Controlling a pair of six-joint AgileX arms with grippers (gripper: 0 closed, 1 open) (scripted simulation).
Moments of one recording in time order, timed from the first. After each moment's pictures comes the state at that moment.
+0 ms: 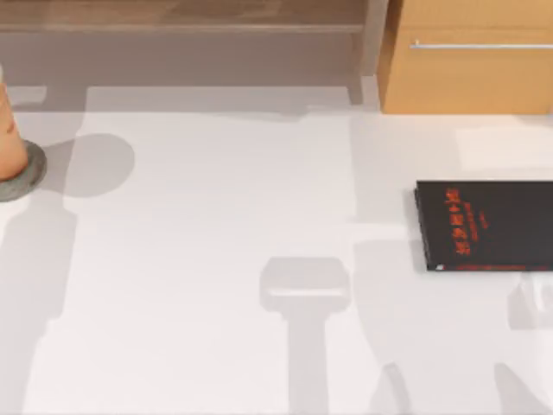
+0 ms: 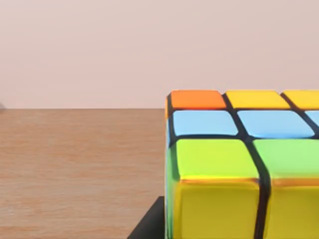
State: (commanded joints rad) left arm 0.05 1.91 1.85 0.06 0.09 0.02; right arm 0.00 0.00 0.00 0.00 0.00 0.00
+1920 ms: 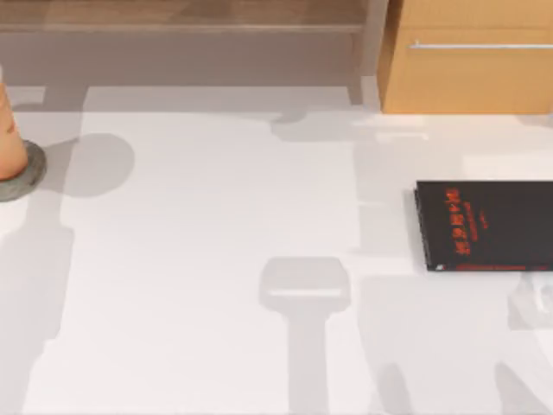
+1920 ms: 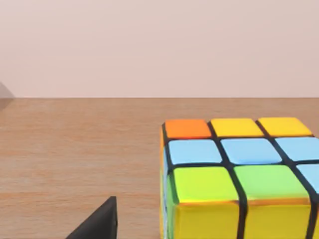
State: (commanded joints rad) left arm 0.06 1.78 1.69 0.09 0.10 0.02; right arm 0.00 0.00 0.00 0.00 0.00 0.00
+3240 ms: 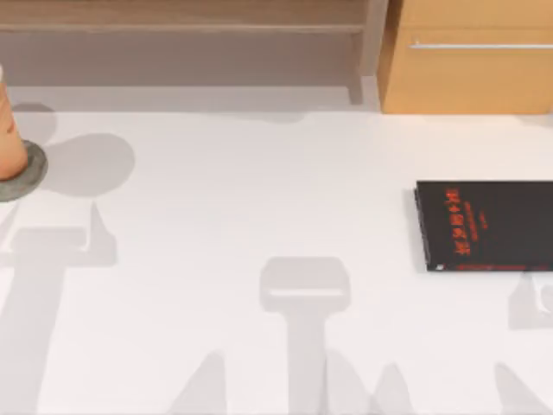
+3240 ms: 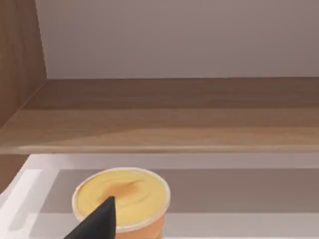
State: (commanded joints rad) left arm 0.02 0.45 0.41 0.00 0.02 0.02; right arm 0.00 0.00 0.00 0.00 0.00 0.00
